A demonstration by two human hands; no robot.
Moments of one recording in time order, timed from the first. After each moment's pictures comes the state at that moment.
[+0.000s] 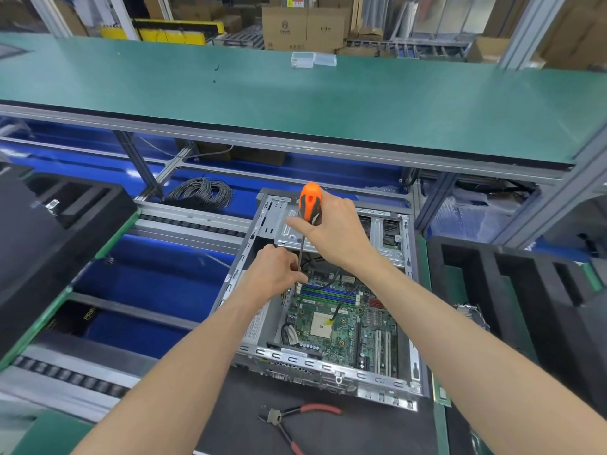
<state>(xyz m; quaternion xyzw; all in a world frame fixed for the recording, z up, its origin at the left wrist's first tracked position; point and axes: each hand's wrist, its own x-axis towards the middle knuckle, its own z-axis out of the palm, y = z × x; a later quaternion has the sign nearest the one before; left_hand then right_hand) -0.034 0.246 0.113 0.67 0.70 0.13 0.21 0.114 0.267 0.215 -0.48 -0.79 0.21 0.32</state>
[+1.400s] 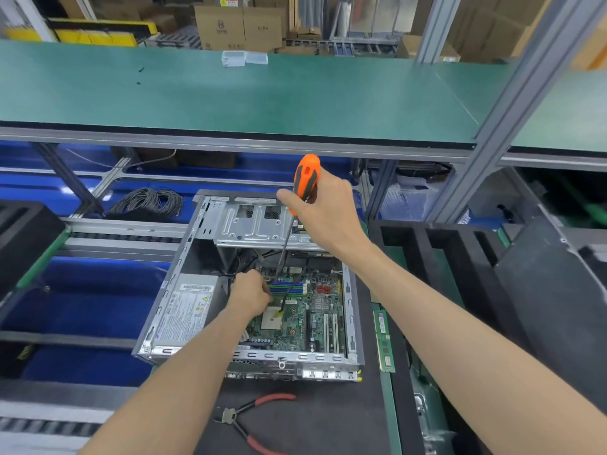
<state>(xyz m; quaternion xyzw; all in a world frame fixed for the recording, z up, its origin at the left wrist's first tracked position) 0.035 0.239 0.055 0.58 0.75 0.09 0.31 0.199 0.253 0.238 -0.51 -0.71 0.21 0.44</state>
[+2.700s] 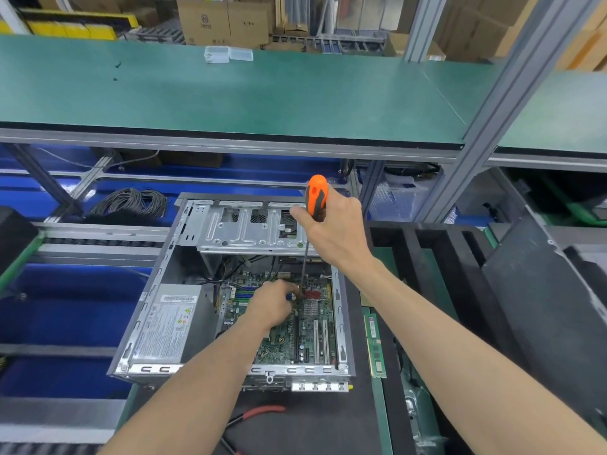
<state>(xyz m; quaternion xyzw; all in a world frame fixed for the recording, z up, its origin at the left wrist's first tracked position) 0.089 0.246 0.044 0.72 0.63 0.02 0.29 0.229 0.260 0.209 -0.56 -0.70 0.16 0.42</state>
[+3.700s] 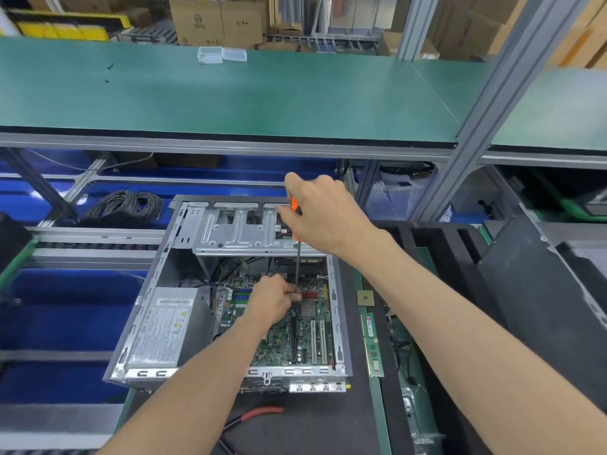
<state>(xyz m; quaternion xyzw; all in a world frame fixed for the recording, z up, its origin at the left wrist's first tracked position) 0.096 0.253 0.042 0.68 0.66 0.10 0.31 0.227 0.262 0.256 -0.50 -0.85 0.00 0.19</state>
